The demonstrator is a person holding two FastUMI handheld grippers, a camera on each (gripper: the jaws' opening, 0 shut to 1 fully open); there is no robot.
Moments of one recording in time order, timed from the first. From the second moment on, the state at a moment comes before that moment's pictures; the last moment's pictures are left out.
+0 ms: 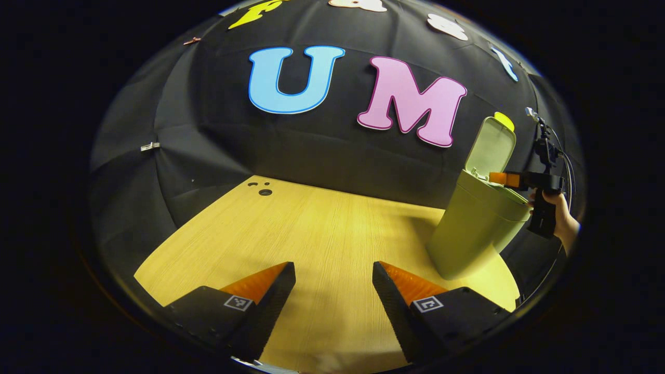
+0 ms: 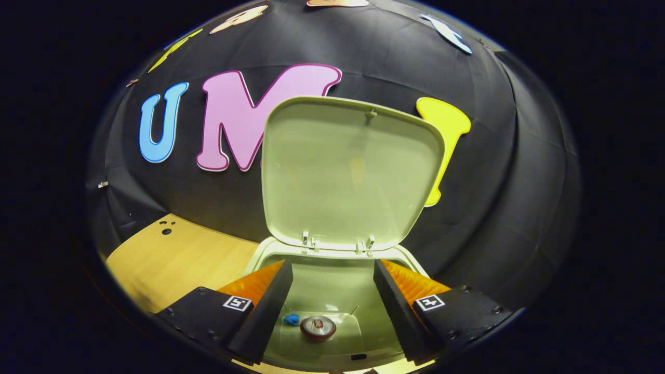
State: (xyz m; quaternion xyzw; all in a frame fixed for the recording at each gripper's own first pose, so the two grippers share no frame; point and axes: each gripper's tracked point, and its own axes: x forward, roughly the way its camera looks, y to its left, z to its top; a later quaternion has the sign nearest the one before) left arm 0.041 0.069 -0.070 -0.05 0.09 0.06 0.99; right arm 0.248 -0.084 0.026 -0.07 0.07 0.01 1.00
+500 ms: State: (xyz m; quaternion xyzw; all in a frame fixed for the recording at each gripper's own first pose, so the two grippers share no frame) left arm 0.034 0.079 -0.072 -0.06 0.10 0.07 0.99; right arm 0.247 -0.084 0.123 -0.05 0.01 0.01 1.00
